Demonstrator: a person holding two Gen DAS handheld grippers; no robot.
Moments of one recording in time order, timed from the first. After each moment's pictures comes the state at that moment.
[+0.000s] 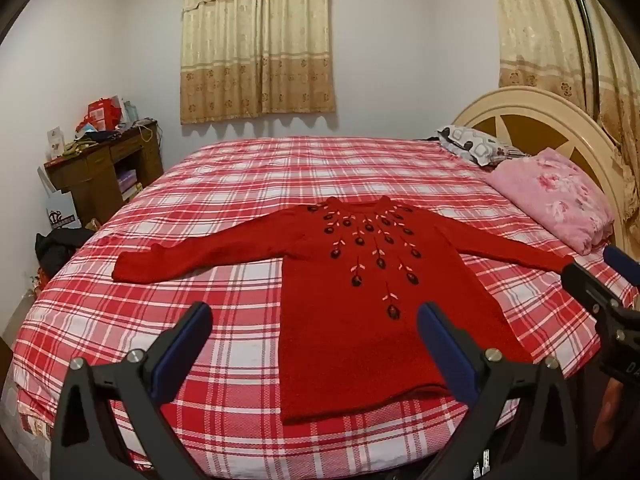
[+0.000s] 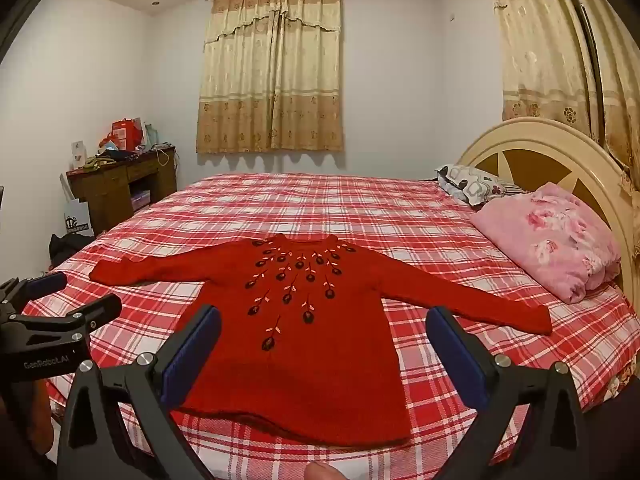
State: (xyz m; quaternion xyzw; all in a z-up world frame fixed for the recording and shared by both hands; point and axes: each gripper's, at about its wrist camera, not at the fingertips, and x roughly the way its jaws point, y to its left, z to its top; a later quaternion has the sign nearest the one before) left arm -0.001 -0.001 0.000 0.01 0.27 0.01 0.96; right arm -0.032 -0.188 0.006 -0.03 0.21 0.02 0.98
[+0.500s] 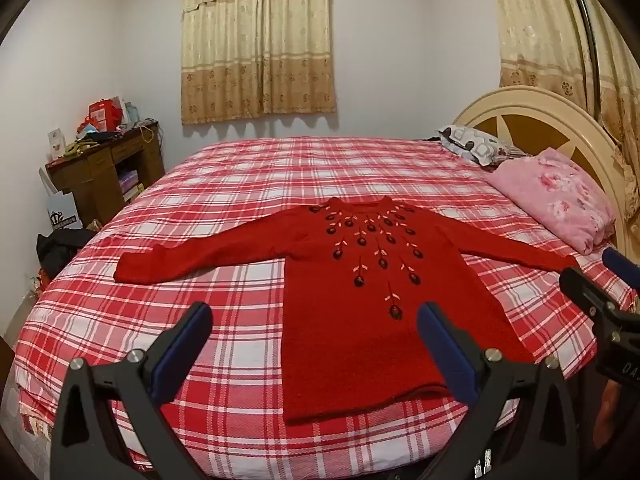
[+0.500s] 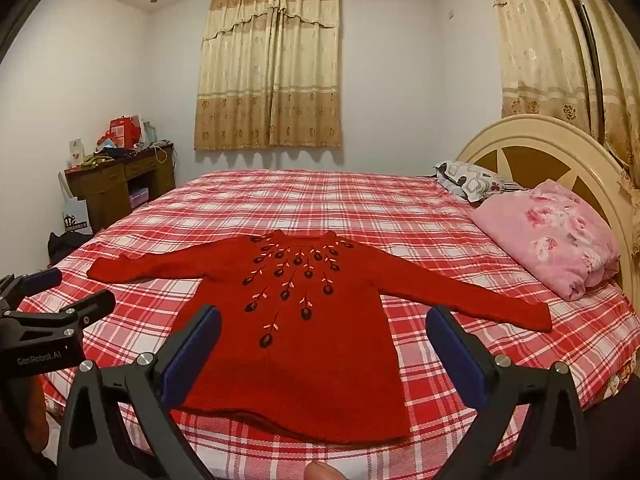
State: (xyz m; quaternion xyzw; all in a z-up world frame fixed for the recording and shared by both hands) left arm 0.001 0.002 -0.001 -0.01 0.28 0.00 0.96; right arm -0.031 -0.186 0.003 -0.03 0.22 0.02 0.98
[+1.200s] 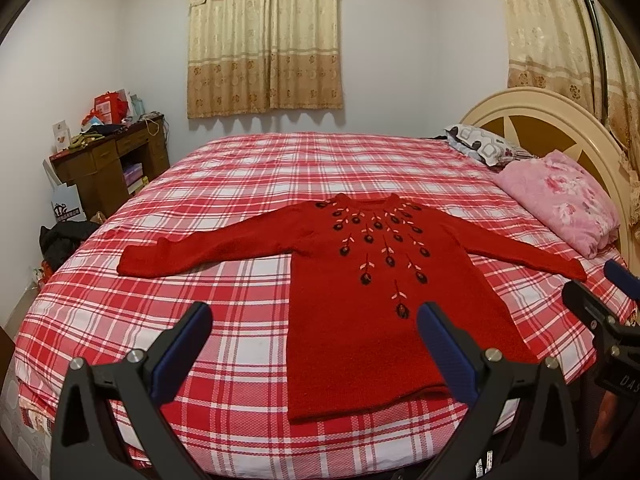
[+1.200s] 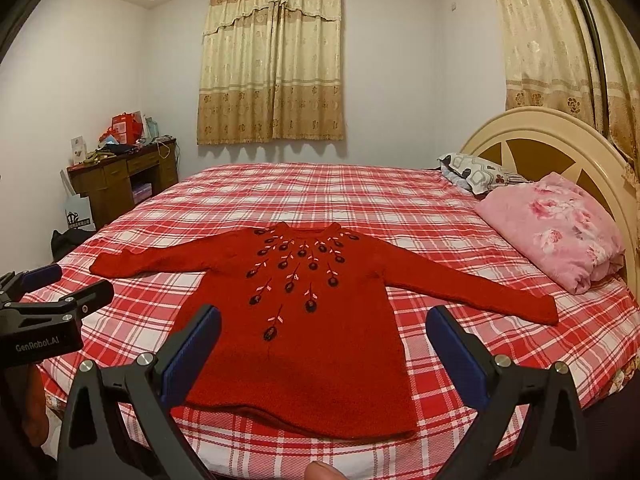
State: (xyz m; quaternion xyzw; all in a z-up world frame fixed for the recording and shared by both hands) left arm 0.003 0.010 -0.004 -0.02 0.28 0.01 0.96; right arm -0.029 -0.182 -0.004 -0.03 0.23 0.02 0.97
